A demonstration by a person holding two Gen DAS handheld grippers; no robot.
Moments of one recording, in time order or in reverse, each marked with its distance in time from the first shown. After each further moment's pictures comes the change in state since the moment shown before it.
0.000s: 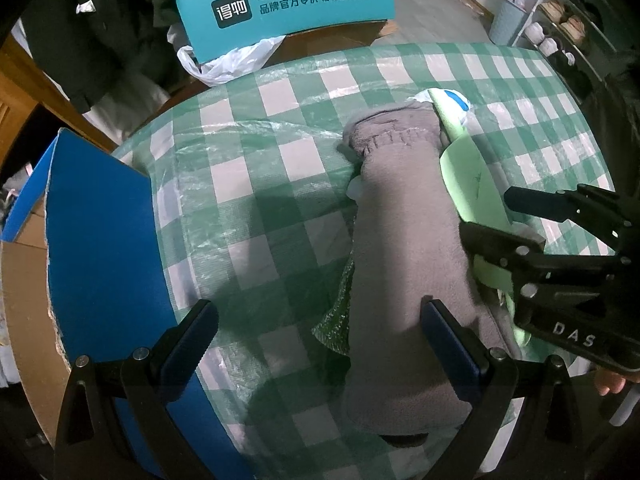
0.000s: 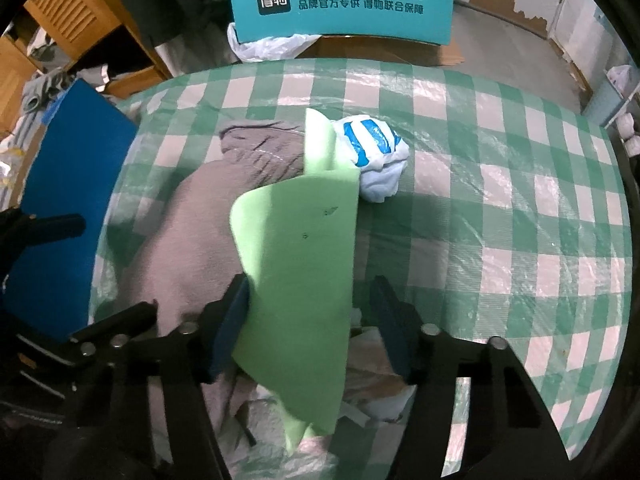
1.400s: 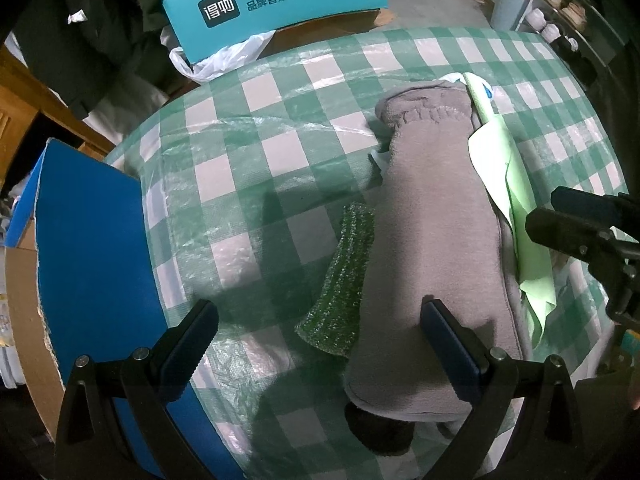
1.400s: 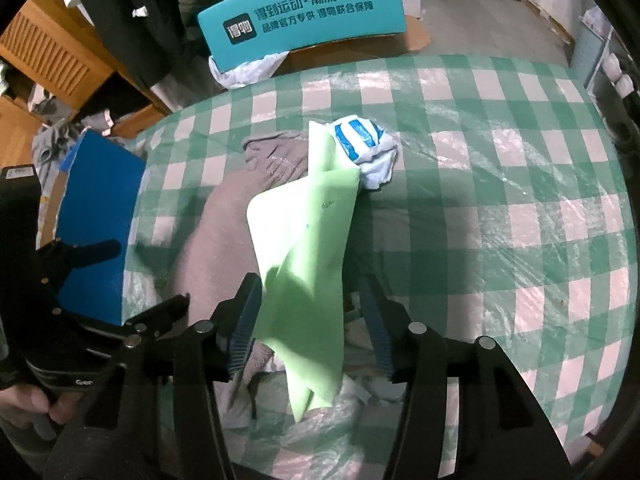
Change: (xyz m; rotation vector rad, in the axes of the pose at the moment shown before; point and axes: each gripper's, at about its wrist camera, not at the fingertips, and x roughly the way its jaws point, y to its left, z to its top) left arm 0.005 -0.017 -0.003 0.024 0.022 0.044; right arm -0.034 -0.038 -0.021 0.155 -0.031 0.087
